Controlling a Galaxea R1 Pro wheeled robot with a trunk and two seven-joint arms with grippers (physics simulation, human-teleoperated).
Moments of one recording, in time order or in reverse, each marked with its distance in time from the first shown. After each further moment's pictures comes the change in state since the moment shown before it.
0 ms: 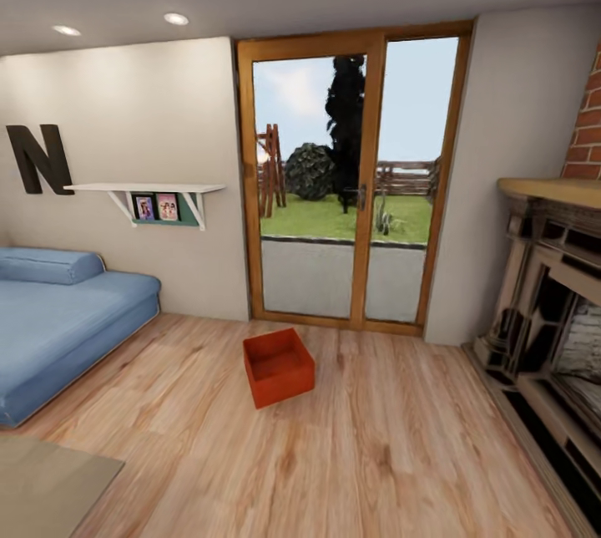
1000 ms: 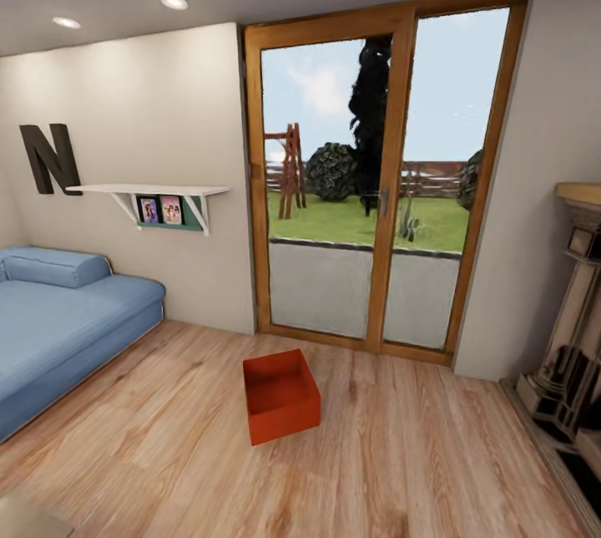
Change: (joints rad) left arm 0.000 0.000 0.000 0.000 0.000 0.000 0.000; right arm 0.000 -0.006 0.006 0.000 -0.001 0.002 0.002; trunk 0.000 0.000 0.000
